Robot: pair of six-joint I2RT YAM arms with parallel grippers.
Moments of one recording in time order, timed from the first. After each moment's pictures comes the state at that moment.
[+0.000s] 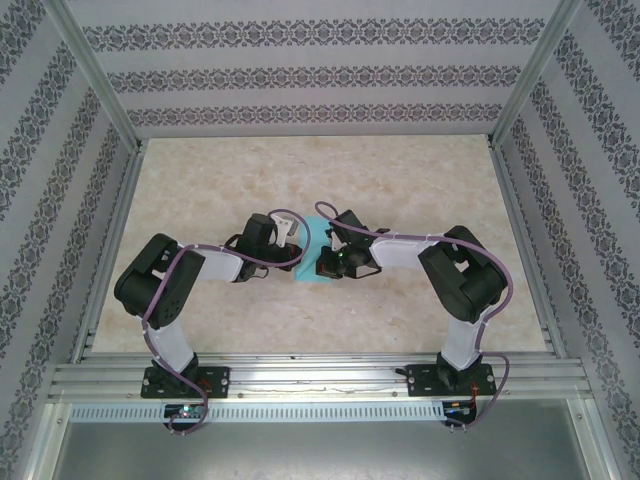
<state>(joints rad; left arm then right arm) -0.46 1.77 0.73 0.29 0.37 -0.30 0.63 1.85 0.97 -0.20 -0.43 0.76</state>
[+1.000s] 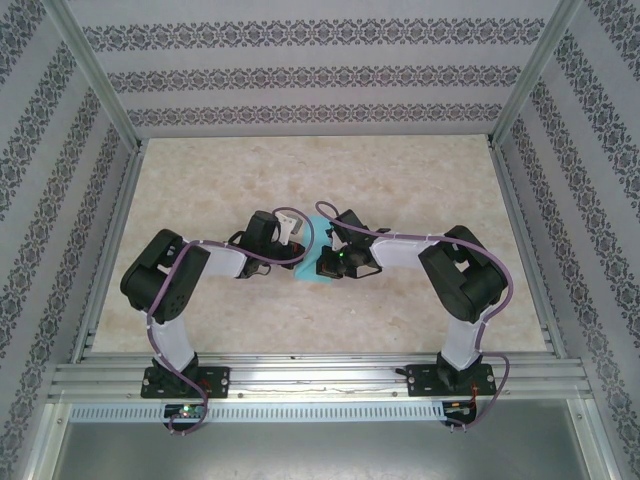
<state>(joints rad) -0.46 1.82 0.78 0.28 0.39 -0.25 0.63 1.85 0.97 -0.20 -0.44 0.76</state>
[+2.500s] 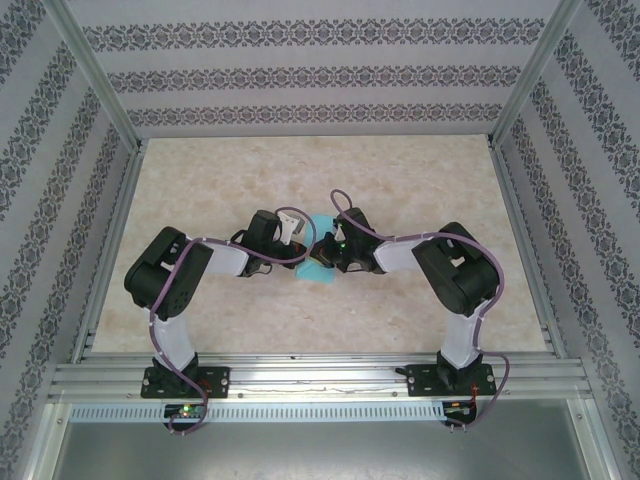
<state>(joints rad) -0.46 1.85 0.80 0.27 0.41 -0.23 0.59 1.89 0.88 0.26 -0.49 1.13</state>
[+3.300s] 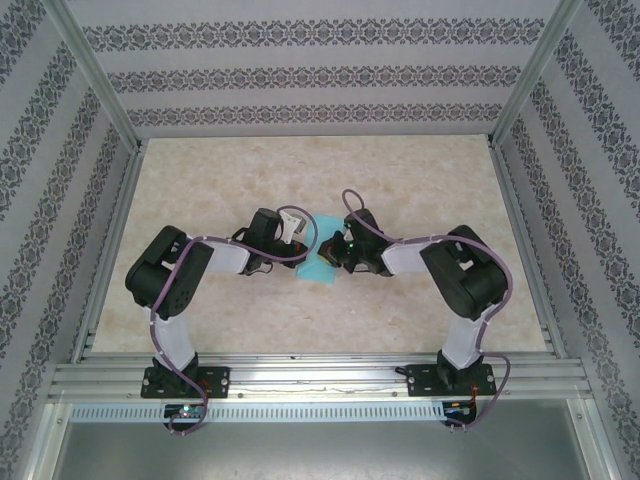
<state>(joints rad) -0.46 1.86 0.83 0.24 0.42 -0.22 0.54 1.83 0.81 0.28 -0.45 1.19</state>
